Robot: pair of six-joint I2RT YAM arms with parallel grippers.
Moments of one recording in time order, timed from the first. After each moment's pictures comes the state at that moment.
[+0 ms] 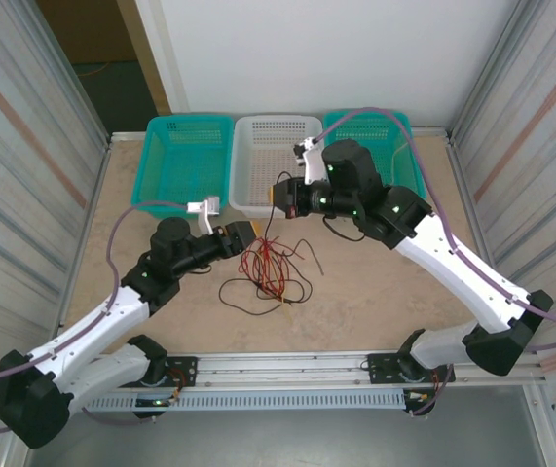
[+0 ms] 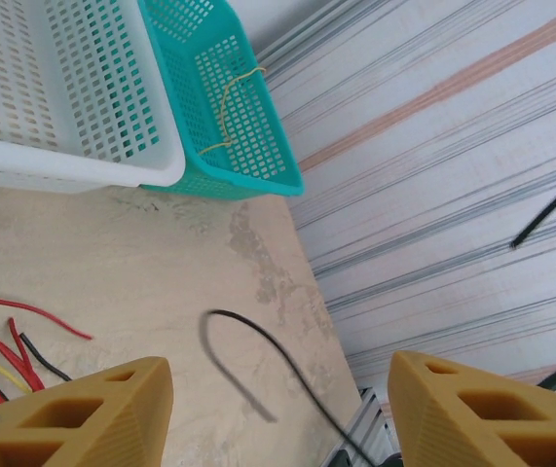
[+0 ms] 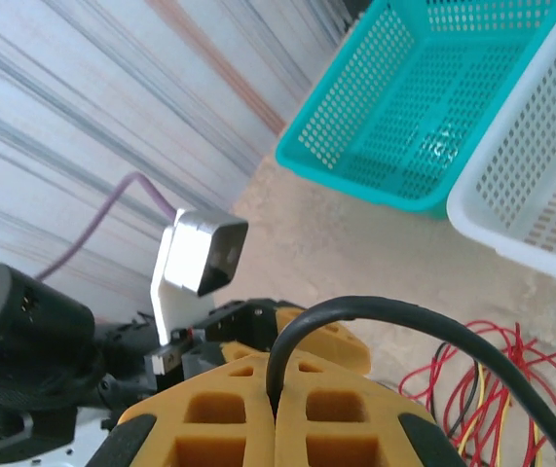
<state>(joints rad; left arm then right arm) -0.60 0.93 0.60 0.13 0.36 -0.89 0.79 1.34 1.53 -0.61 -0.24 0.59</state>
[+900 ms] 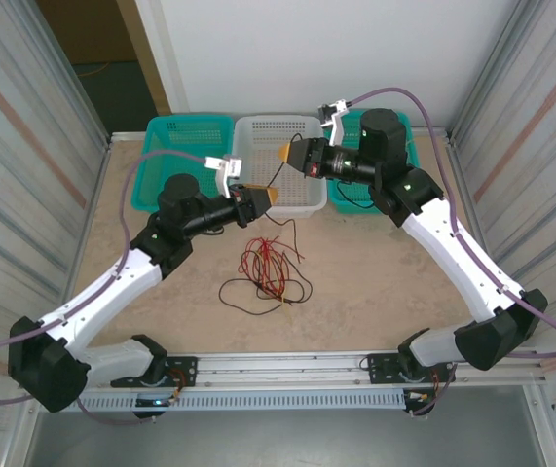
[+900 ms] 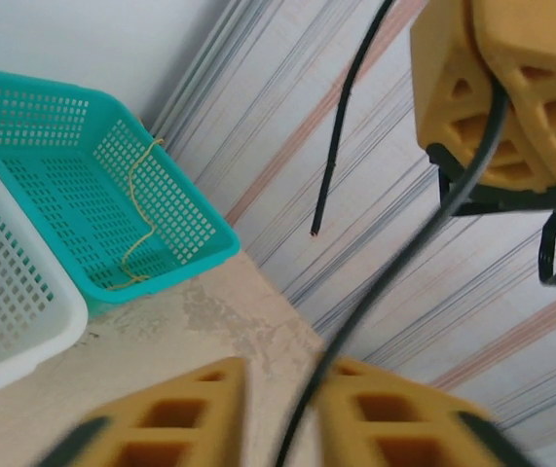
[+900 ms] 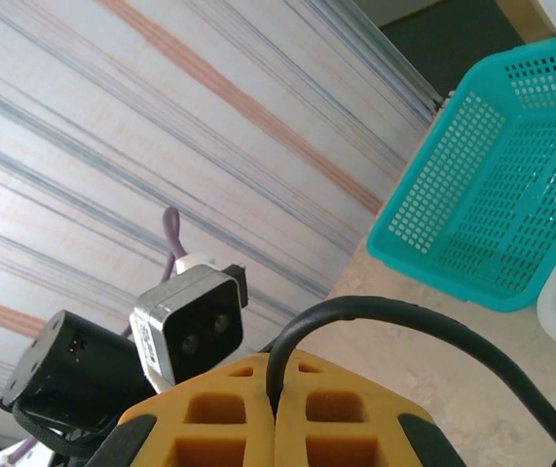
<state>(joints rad) -0.60 1.16 0.96 0.12 0.49 -0.60 0.55 1.38 1.52 -0.32 -0.58 0.78</state>
